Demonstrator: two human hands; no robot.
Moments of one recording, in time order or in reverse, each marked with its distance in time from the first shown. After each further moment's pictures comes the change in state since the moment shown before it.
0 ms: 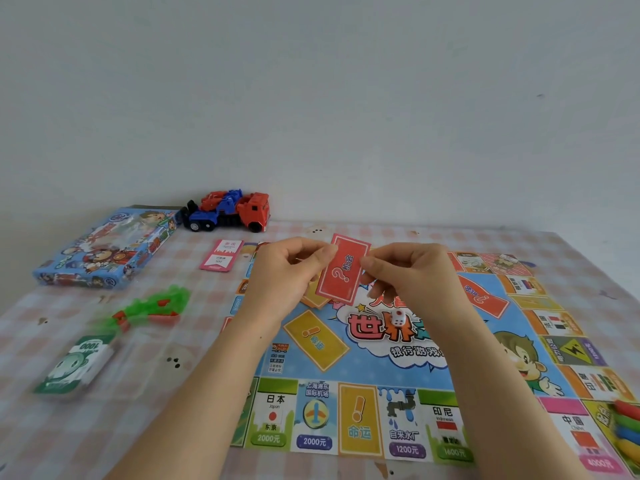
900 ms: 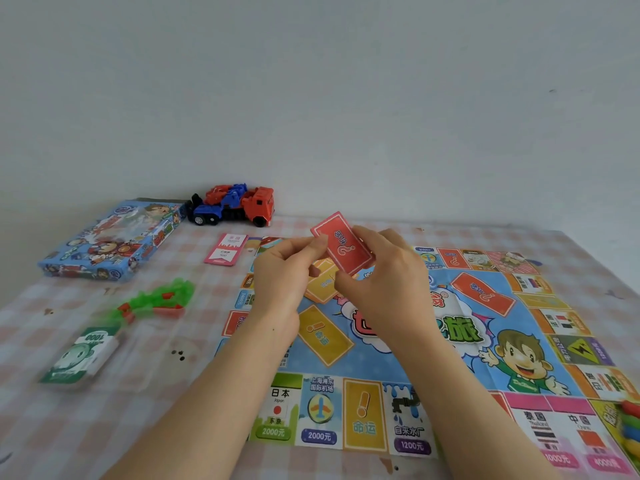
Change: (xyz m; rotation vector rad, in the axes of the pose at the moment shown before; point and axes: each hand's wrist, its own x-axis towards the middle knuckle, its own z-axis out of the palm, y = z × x) left_hand -0.003 -0.003 0.011 -0.277 0.260 -0.245; right_hand 0.000 0.012 0.041 -0.680 0.211 -0.399
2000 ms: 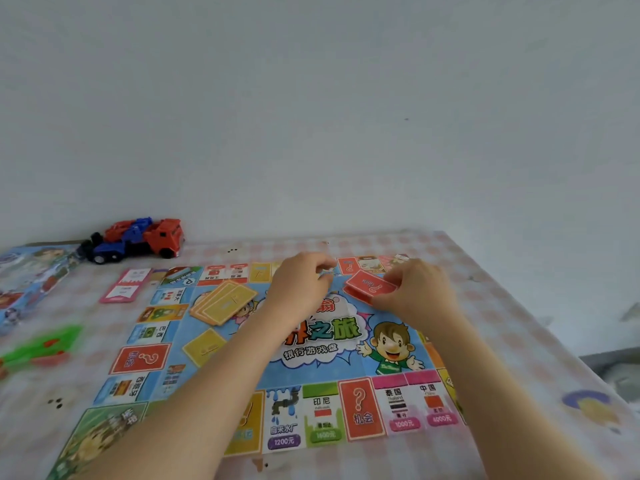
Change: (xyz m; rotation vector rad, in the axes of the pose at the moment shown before) left_hand -0.018 -0.016 0.117 0.983 -0.486 0.506; right_hand -0.007 0.122 -0.118 -0.335 -0.227 0.397
